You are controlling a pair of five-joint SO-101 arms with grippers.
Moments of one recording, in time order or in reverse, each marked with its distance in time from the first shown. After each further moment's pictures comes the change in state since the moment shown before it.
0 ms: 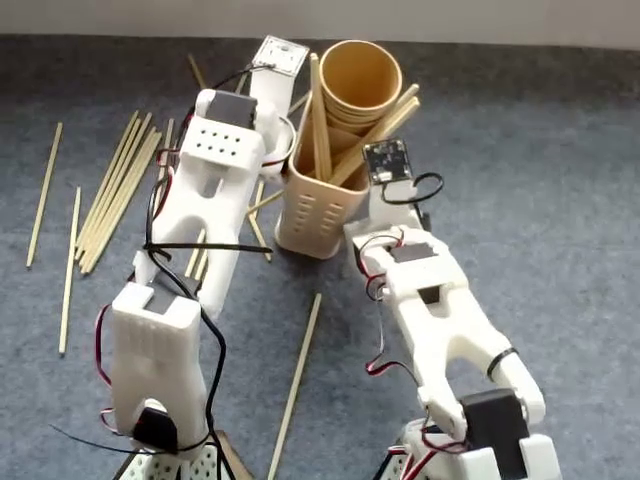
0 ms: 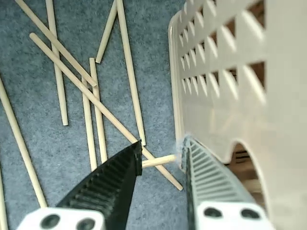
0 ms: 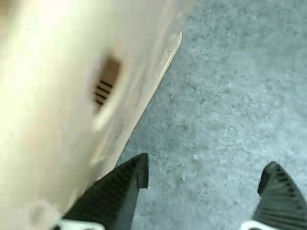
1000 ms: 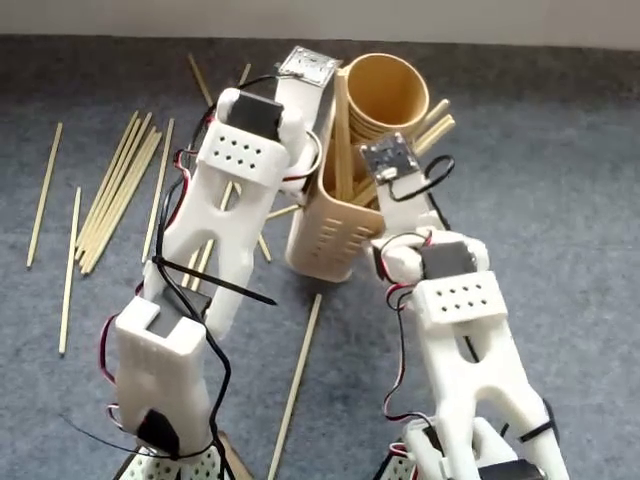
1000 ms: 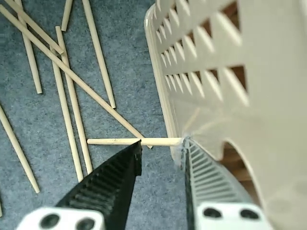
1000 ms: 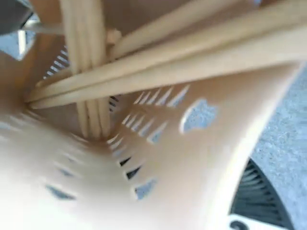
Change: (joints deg) left arm 7.1 -6.5 -1.2 10.9 3.2; right arm 2.2 -17.9 -9.8 35.2 9.4
